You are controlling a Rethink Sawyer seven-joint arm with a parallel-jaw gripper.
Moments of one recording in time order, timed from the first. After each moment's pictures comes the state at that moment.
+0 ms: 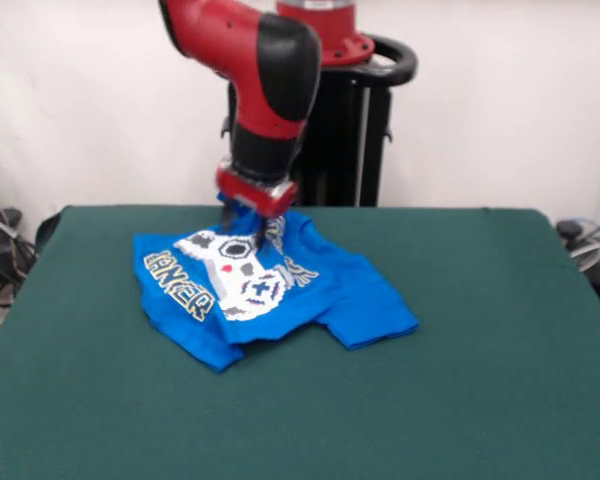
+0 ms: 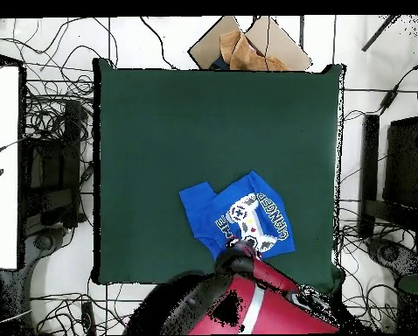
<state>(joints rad) -0.35 -0.44 -0.21 2.14 0.07 -0.09 1.72</state>
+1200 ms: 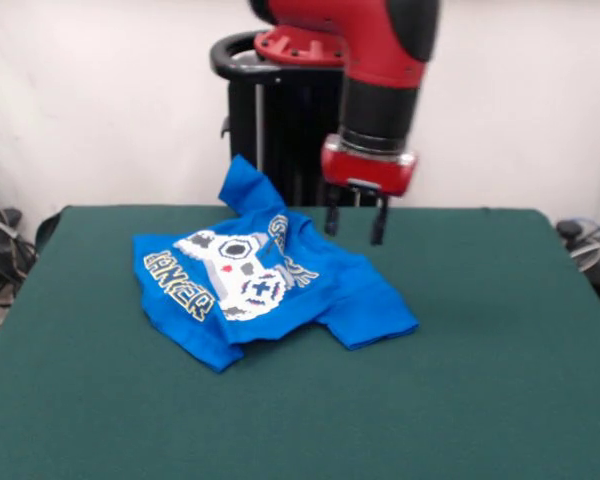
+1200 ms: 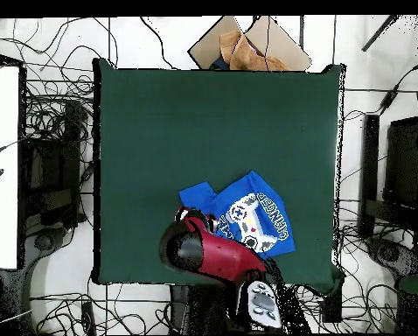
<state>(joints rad) -0.12 -0.69 -0.09 2.11 0.11 -0.01 1.72</state>
